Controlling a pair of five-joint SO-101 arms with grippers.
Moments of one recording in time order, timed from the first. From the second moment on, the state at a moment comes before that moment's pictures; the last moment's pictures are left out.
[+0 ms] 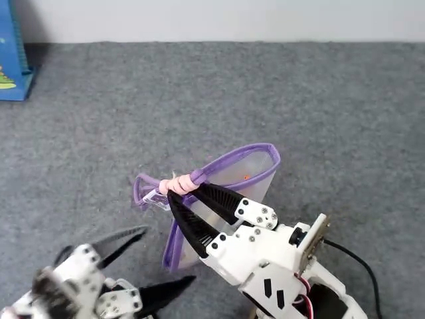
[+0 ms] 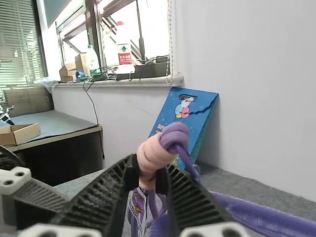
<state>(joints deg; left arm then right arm) 35.6 -103.9 42.6 93.1 0.1 -53.1 -95.9 65.1 28.5 -8.5</state>
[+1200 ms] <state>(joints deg) 31.0 -103.7 55.5 76.6 0.1 -63.2 -99.9 63.1 33.6 -8.5</state>
